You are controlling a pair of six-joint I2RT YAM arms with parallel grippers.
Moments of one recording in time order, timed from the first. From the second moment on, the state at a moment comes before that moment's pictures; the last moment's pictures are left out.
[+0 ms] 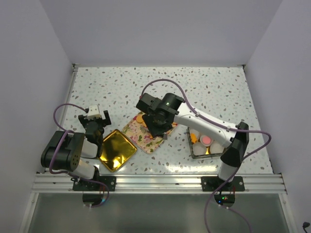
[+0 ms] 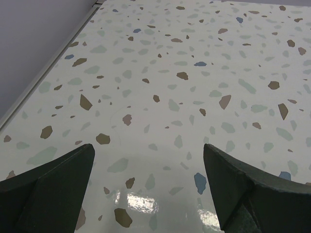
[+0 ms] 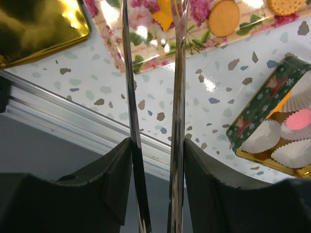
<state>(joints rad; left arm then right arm) -0.09 1.51 0.13 1.27 -0.36 0.00 1.04 1.76 1.80 -1.33 0.16 0.53</state>
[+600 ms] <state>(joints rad) -0.09 1.51 0.13 1.27 -0.36 0.00 1.10 1.87 1.96 -1.37 0.27 0.68</state>
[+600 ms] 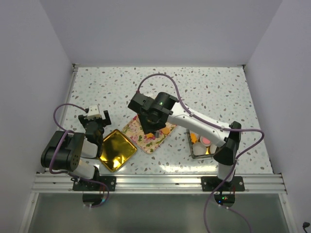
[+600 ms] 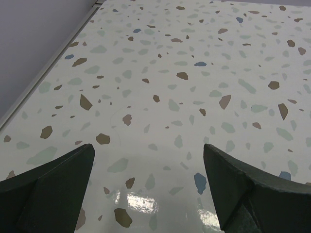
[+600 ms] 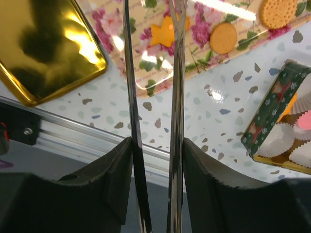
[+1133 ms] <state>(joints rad) -0.09 1.51 0.13 1.27 -0.36 0.00 1.10 1.86 1.91 -1.37 0.30 0.81</state>
